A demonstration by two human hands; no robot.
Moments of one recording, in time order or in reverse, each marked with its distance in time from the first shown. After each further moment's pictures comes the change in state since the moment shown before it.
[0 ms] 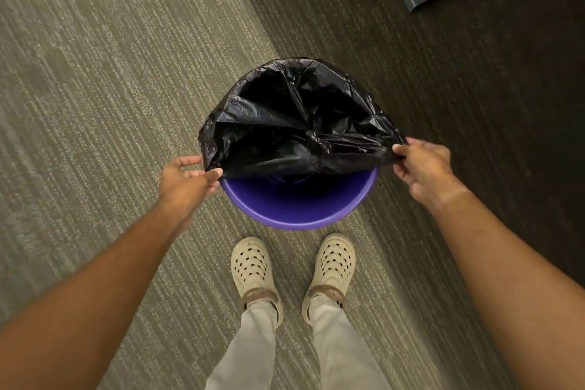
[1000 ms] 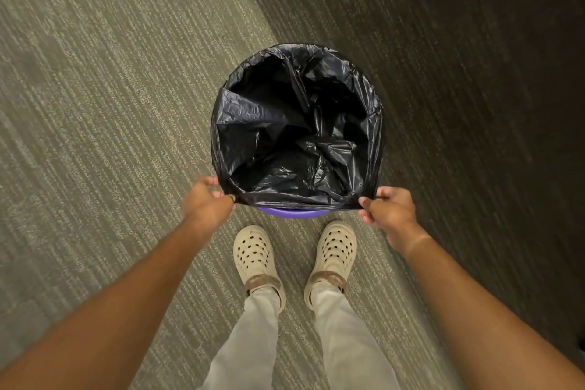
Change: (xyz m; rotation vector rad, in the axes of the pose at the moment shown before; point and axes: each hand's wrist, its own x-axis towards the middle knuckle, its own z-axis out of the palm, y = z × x) left_hand -0.022 -0.049 0.013 0.334 -0.018 -0.058; right_hand -0.032 0.101 -0.013 -0.393 -0.118 0.086
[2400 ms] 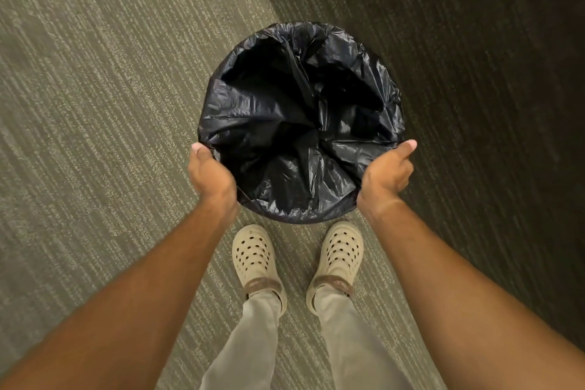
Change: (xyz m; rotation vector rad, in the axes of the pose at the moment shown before) left_hand 0.028 0.033 0.045 -0.707 0.159 0.039; right_hand 0.017 -0.062 0.064 0.462 0.415 -0.019
